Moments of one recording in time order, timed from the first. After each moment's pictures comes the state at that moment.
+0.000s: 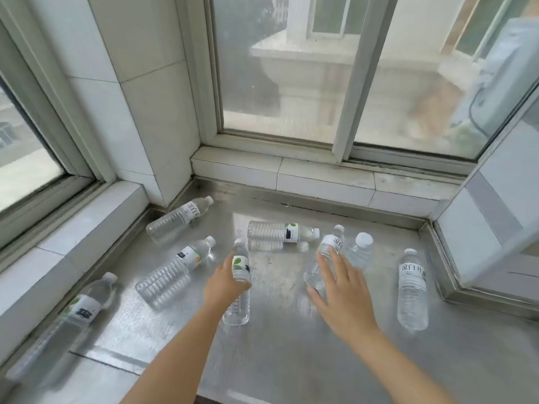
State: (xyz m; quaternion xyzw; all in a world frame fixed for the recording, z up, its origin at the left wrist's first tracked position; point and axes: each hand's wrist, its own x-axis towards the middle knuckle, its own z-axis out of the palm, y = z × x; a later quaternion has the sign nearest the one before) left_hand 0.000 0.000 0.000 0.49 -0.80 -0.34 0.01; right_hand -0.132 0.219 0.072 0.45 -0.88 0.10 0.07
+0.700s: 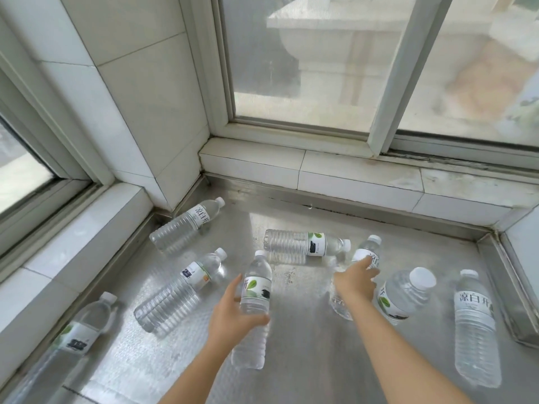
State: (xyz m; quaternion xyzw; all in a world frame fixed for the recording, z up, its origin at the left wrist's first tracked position) left_hand 0.000 -0.016 -0.027 0.51 -0.68 -0.52 0.10; right_hand -0.235 0.080 -0.011 0.04 -0.94 0.27 -0.22
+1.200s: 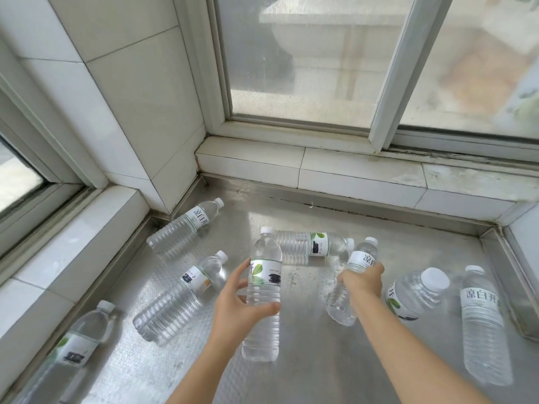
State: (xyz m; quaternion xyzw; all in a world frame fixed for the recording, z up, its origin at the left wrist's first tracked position) left_hand -0.006 -0.020 0.013 0.44 -0.65 -0.58 0.20; right_hand -0.240 0.079 -0.021 -0.10 -0.85 0.46 -0.23
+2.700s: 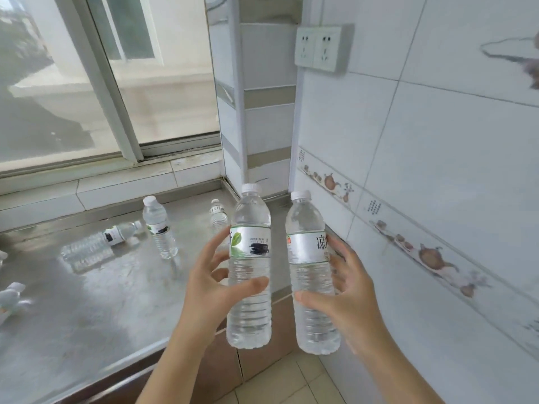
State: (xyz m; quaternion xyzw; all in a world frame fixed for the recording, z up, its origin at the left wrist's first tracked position) left_hand 0.050 0.396 0.160 0.04 -0.73 -0.67 0.13; right_hand 0.035 0.610 0.166 0.05 -0.75 0.66 0.01
